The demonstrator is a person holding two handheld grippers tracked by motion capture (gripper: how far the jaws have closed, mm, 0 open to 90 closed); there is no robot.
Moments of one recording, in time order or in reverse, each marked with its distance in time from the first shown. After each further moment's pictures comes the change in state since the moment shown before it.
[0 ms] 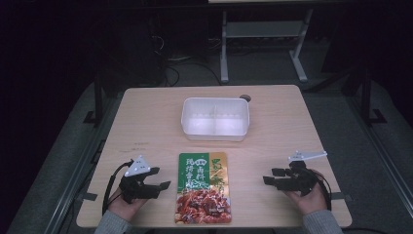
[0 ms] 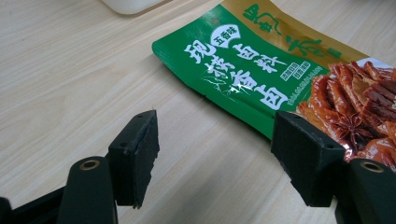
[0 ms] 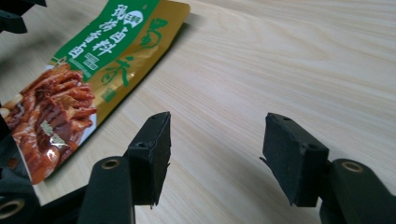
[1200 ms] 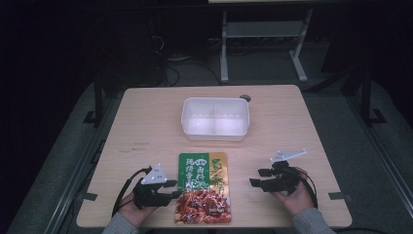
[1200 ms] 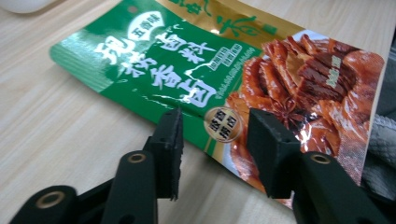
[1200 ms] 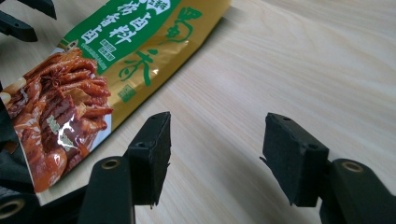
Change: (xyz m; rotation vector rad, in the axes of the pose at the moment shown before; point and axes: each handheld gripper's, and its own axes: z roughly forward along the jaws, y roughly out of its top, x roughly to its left) left arm -0.033 0.008 0.018 0.087 -0.143 0.131; right arm 0.025 0.016 0.030 0.071 0.024 -0.102
